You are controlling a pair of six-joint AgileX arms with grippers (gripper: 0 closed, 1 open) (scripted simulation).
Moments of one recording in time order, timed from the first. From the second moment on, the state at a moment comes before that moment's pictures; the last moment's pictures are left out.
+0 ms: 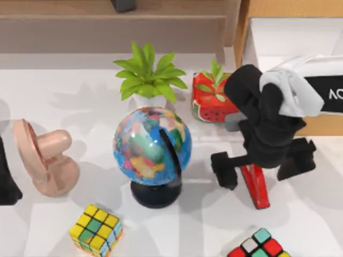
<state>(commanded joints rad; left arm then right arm) 0.00 0.00 0.00 0.00 0.00 0.00 0.55 1.99 1.24 -0.82 0.00 0.35</state>
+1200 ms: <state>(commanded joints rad) 0.00 0.00 0.00 0.00 0.00 0.00 0.55 1.99 1.24 -0.82 0.00 0.35</state>
